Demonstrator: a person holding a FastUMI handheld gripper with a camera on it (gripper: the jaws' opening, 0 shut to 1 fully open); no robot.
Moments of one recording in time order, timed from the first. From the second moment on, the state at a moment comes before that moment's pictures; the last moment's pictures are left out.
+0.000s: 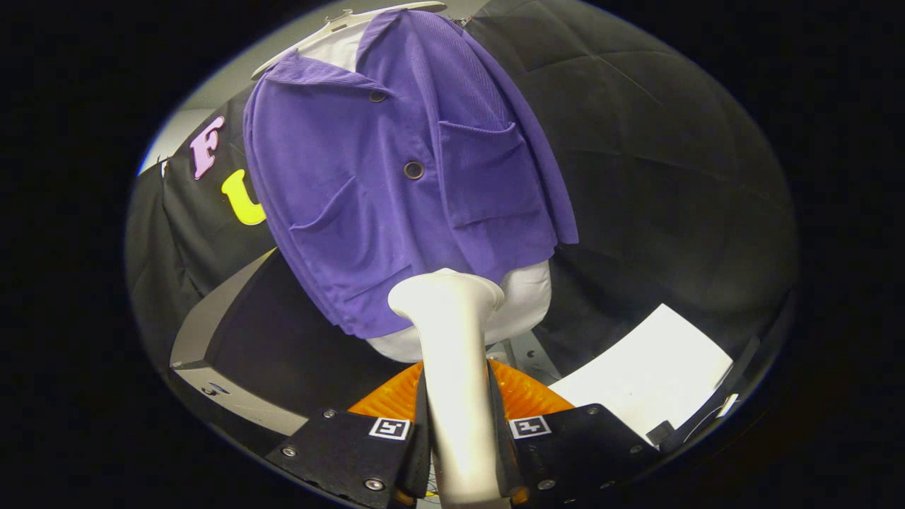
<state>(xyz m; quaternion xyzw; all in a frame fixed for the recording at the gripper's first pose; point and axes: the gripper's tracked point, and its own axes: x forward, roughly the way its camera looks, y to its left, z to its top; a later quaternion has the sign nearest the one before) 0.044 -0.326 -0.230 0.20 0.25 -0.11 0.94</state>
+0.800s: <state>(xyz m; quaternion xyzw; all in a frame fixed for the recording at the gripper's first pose) 0.008 -0.106 -0.077 0.14 0.16 0.08 0.98</state>
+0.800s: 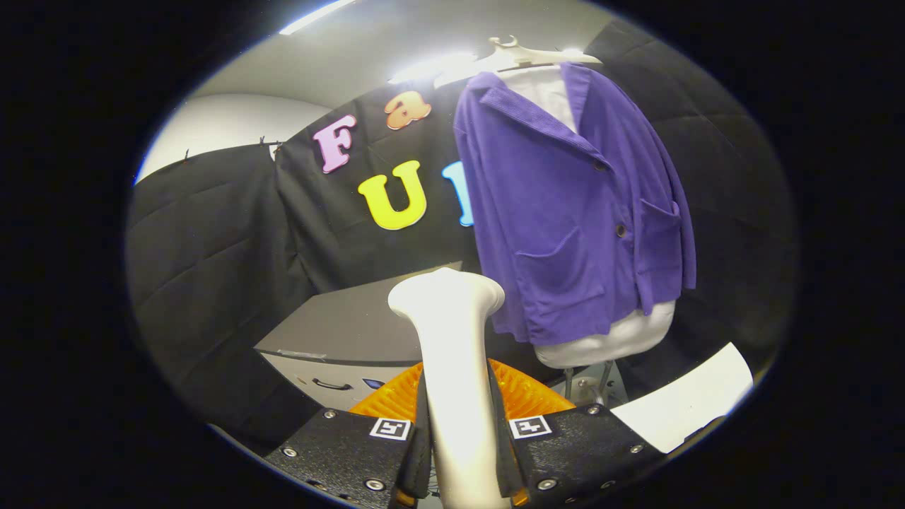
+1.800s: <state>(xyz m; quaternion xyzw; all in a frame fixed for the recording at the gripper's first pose) 0.207 0.110 0.044 0.09 0.10 0.01 0.99</state>
